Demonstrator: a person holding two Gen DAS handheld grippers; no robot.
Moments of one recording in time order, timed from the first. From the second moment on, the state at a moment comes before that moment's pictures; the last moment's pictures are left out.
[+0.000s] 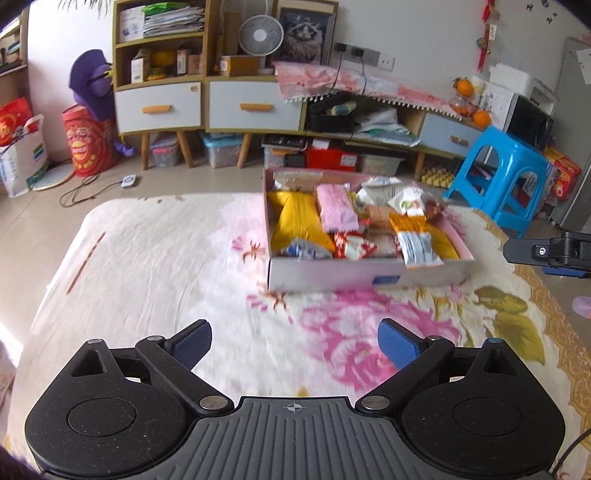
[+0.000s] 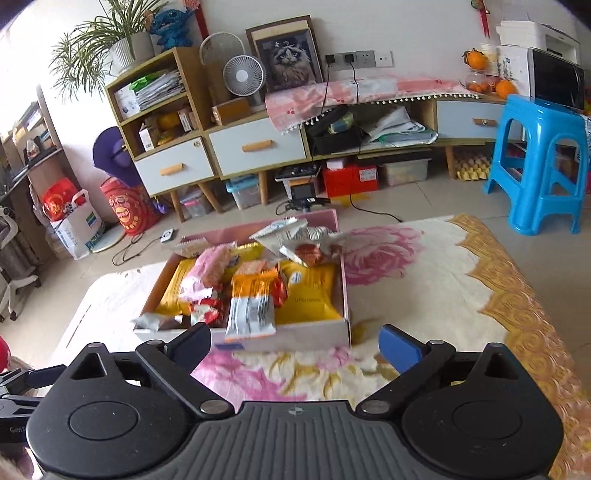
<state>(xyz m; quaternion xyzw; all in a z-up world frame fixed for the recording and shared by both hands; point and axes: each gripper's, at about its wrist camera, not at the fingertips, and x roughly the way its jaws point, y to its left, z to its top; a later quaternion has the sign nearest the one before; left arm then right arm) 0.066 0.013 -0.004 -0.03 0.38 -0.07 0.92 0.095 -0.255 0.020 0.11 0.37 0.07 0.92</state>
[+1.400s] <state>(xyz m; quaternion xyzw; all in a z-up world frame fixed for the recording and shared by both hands) 0.023 0.004 -0.003 -0.01 0.43 0.01 0.90 0.031 -0.192 0.009 0.00 0.44 0.05 0.90</state>
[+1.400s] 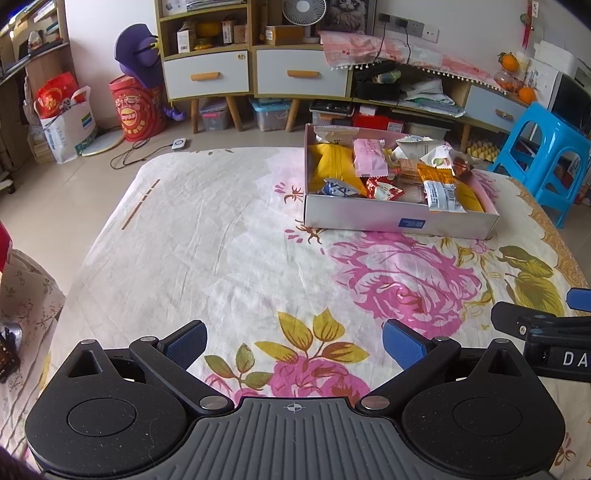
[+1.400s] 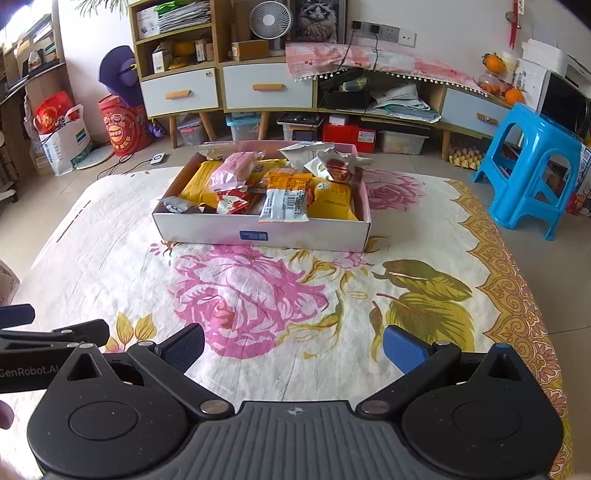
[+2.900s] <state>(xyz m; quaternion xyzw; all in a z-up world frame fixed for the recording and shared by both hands) 0.022 0.004 0.000 -0.02 0.43 0.01 0.90 0.029 -0.186 0.010 -0.01 0.43 0.05 0.90</state>
